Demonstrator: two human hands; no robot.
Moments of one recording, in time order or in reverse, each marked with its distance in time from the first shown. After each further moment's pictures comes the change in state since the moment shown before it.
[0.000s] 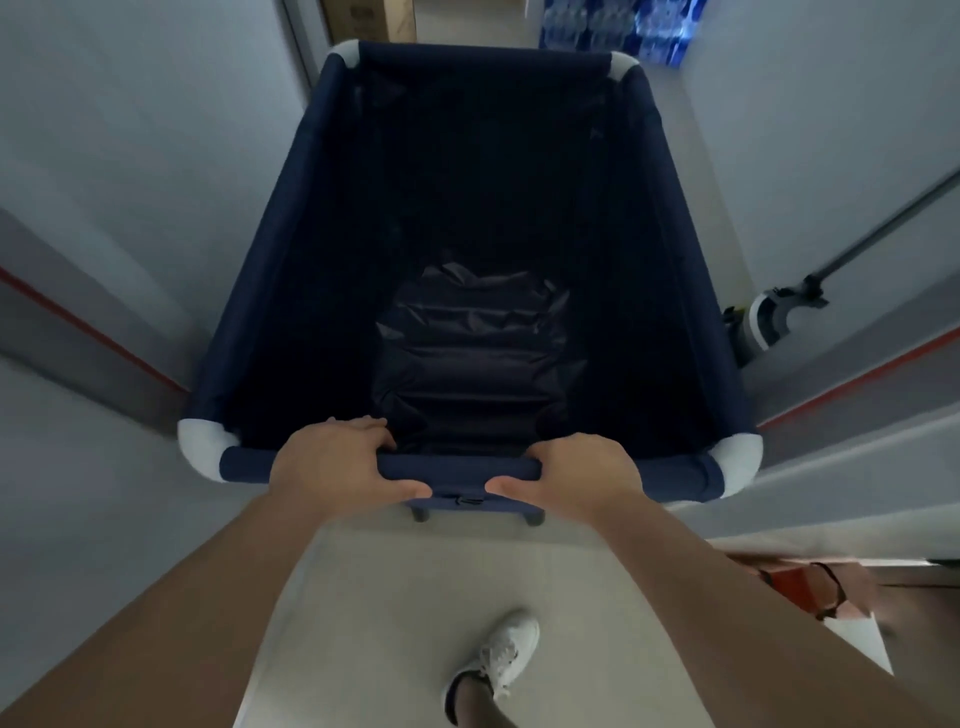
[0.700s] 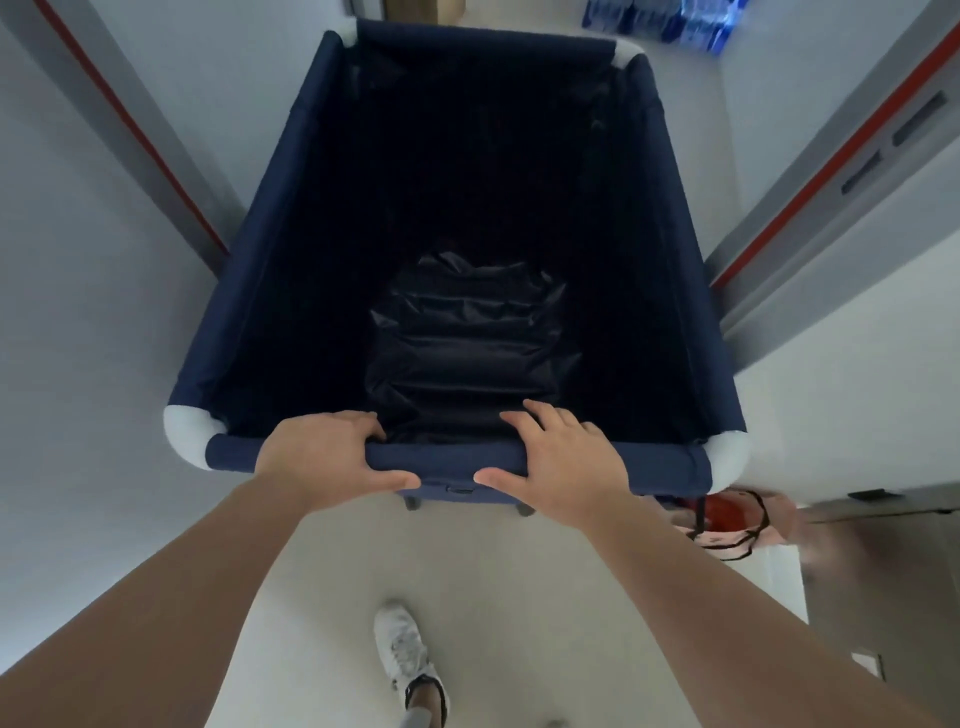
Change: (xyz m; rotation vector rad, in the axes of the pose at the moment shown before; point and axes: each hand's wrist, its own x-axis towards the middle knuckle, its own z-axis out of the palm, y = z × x) left_hand -0.223 0.129 0.087 -0.029 0.017 -0.146; right_hand -0.220 0.051 0.092 -0.047 0.094 -0.190
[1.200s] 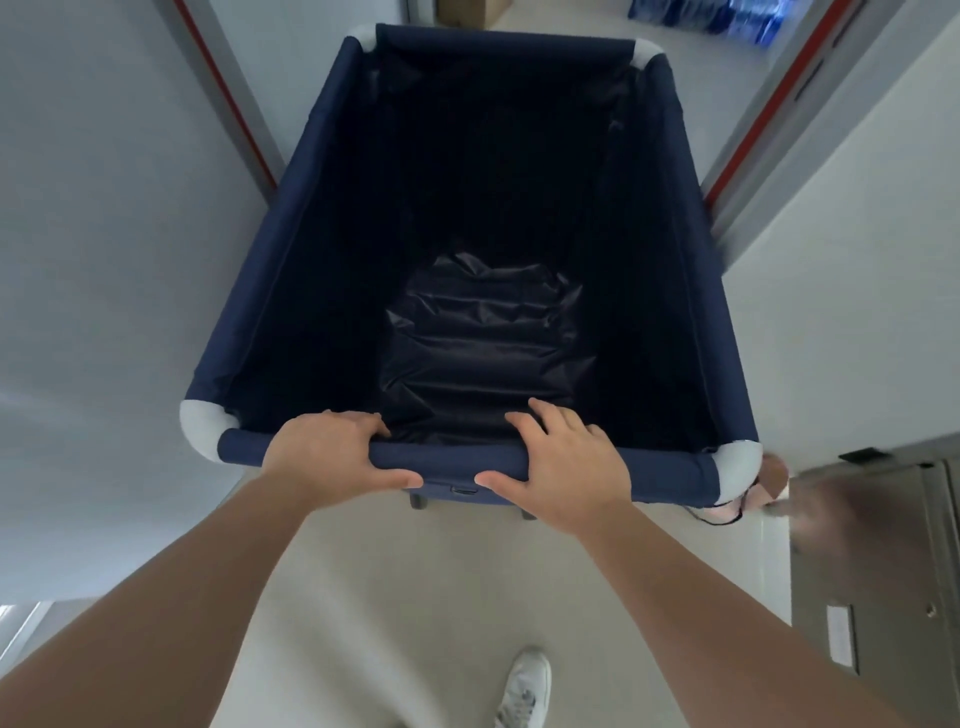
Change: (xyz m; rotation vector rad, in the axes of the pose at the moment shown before) left_hand -0.167 0.074 0.065 0.025 0.004 -0.099; right_hand -0.166 0.011 0.058 -0.016 0.105 -0.089
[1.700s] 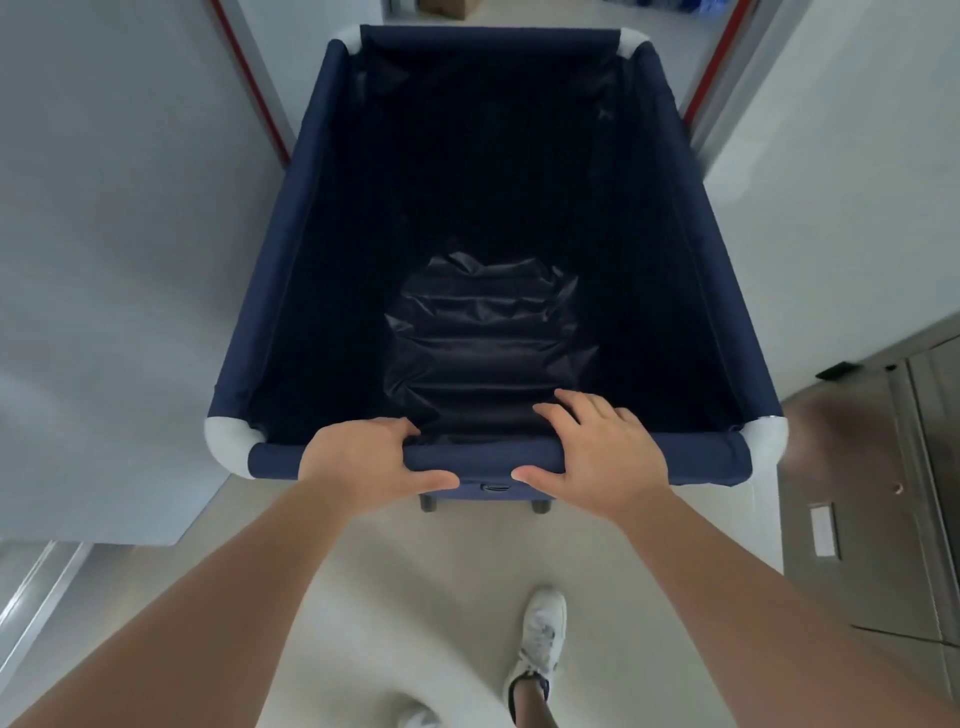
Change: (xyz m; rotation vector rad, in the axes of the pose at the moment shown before) left_hand -0.152 0.028 0.054 -0.074 -0.014 0.005; right_hand -0.154 -0.032 0.033 -0.048 0.071 -0.006
